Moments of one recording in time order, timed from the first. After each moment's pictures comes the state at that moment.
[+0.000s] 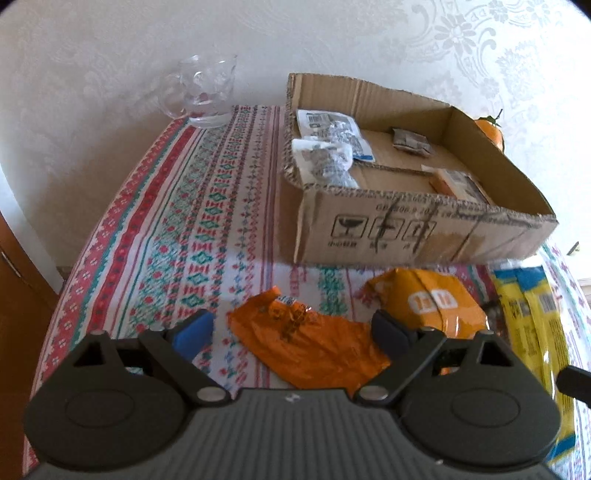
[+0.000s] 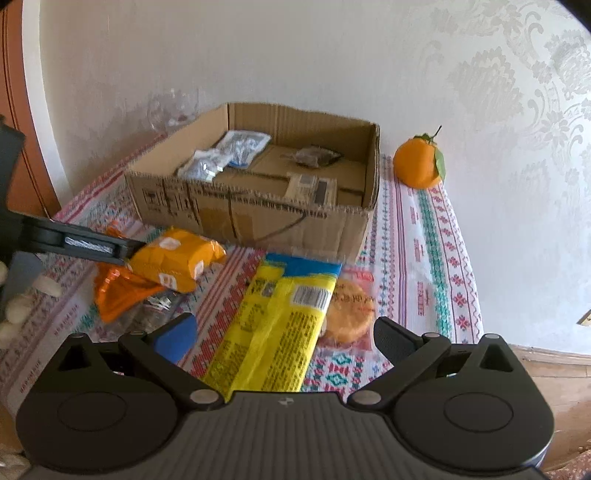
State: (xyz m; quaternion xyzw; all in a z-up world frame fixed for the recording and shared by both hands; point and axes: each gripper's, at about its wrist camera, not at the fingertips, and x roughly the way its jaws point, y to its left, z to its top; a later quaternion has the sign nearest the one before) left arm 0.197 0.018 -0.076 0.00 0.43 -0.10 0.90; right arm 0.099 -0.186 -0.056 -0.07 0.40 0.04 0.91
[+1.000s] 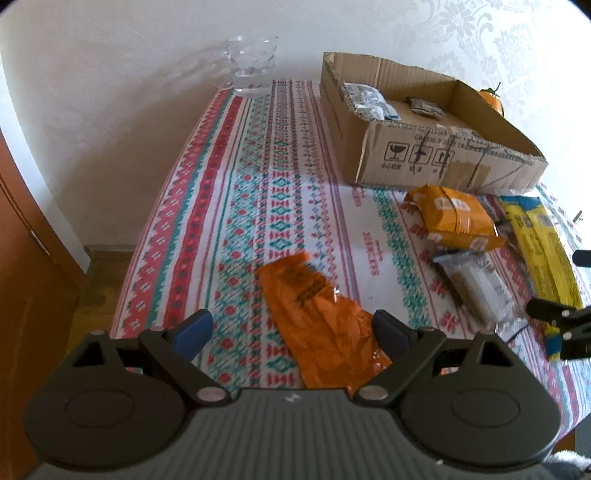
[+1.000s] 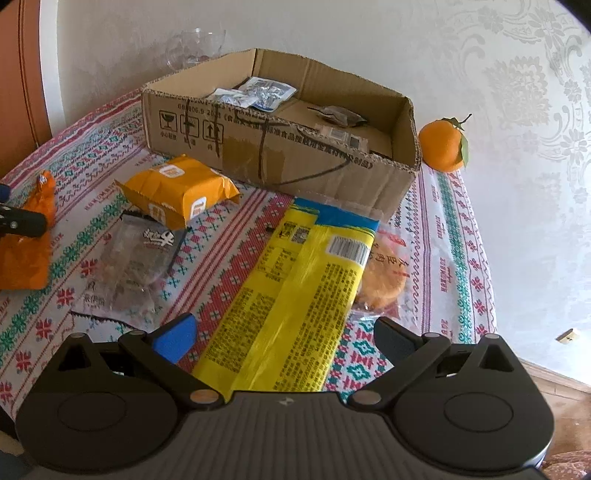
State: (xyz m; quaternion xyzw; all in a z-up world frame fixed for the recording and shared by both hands) left arm 0.131 0.080 -0.073 0.02 0.45 -0.09 0.89; right arm 0.097 -0.155 -0.090 -0.15 0.44 0.03 0.89
